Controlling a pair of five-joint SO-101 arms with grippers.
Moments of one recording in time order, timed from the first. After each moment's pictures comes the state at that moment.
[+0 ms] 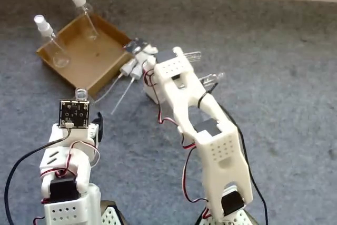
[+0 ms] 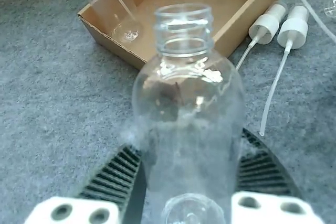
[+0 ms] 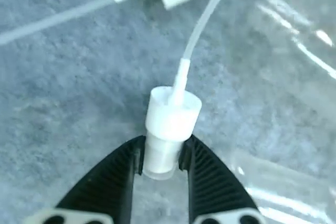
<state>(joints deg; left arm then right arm) -15.3 -104.1 90.4 55.0 -7.3 -29.9 37.7 -26.3 76.4 22.8</state>
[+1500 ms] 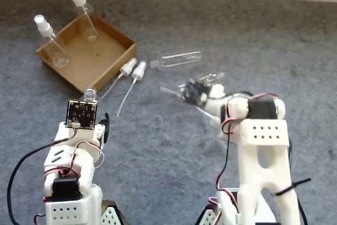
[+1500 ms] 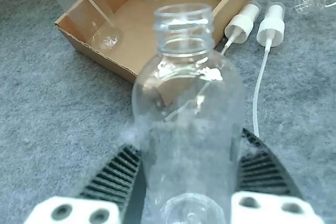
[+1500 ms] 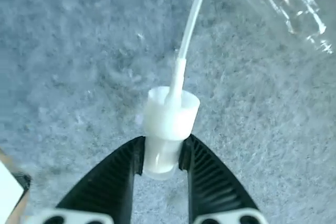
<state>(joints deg) -11.0 -104.1 90.6 55.0 -7.3 -4.0 -37.0 37.1 79.1 71.3</state>
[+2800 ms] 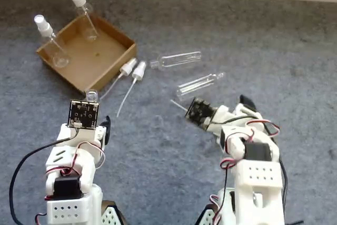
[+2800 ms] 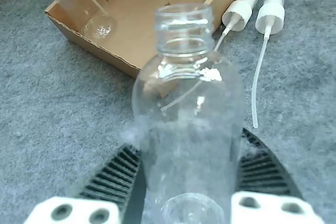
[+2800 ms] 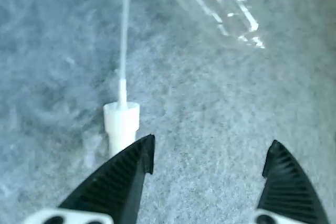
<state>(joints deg) -10.9 -104.1 92.6 55.0 -7.3 -1.2 -61.2 67.8 49.9 65.8</state>
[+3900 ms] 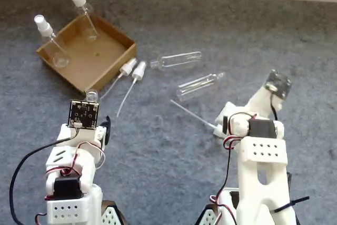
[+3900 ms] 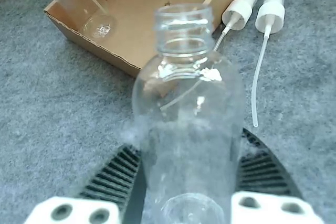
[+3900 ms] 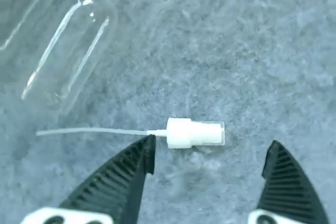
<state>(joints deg) -10.9 -104.1 92.9 55.0 -7.3 -1.1 -45.5 51.9 63.3 -31.5</state>
